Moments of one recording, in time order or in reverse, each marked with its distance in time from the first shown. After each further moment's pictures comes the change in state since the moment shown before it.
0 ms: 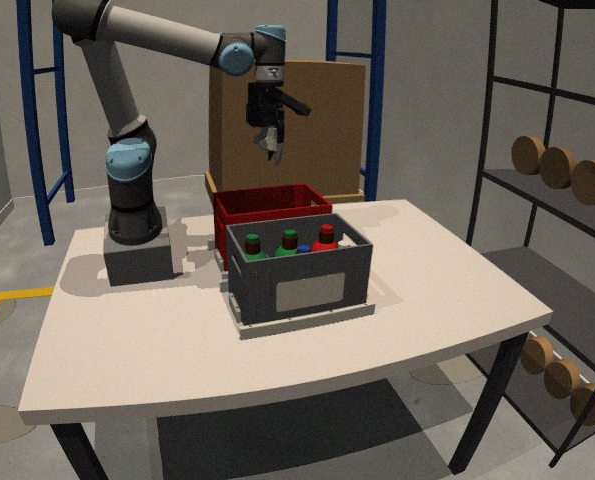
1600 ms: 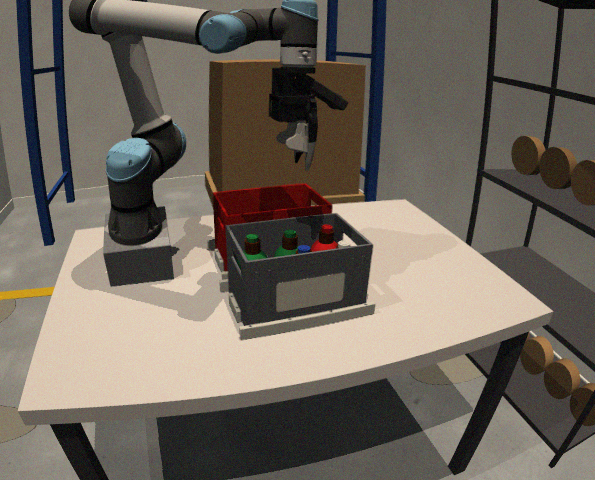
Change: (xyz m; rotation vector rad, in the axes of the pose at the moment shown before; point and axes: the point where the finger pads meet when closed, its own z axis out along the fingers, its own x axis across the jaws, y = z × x) arm 0.211 0.001 -0.047 -0.002 0.002 0.001
